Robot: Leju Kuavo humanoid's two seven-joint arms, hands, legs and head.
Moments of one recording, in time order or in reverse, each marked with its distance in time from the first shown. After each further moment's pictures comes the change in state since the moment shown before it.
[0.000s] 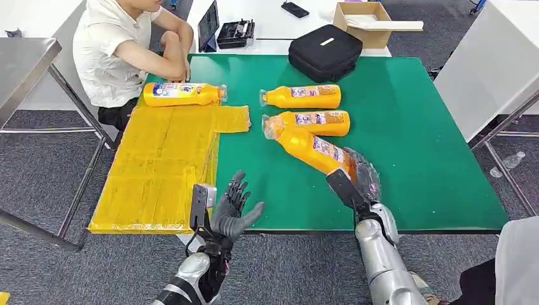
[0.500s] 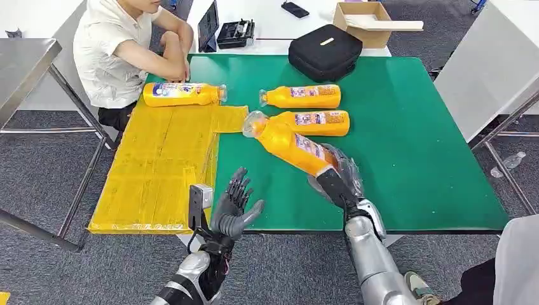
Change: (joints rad) left arm -0.032 -0.003 0.005 0.038 0.054 -0.081 -0.095; right arm 0.025 0.052 0.115 -0.100 -0.136 0.159 -0.045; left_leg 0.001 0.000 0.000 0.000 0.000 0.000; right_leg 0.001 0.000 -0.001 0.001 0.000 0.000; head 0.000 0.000
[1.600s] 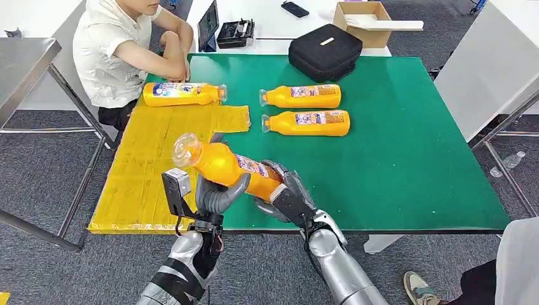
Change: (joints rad) left arm -0.028 -0.019 0.104 -0.151 -0.116 0.041 -0.125; right arm 0.069 0.021 0.388 -0.093 -0.219 0.091 0.051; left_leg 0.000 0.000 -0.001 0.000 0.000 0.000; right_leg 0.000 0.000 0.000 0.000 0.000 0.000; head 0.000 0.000
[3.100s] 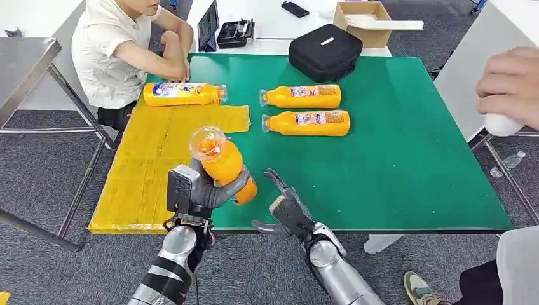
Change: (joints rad) left arm 0.026 0.004 0.079 -0.126 -0.456 0.112 0.075; right arm 0.023 -0.029 0.045 0.091 -0.099 0.000 0.012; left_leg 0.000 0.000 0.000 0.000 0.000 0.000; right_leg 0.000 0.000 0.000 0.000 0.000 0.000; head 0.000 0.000
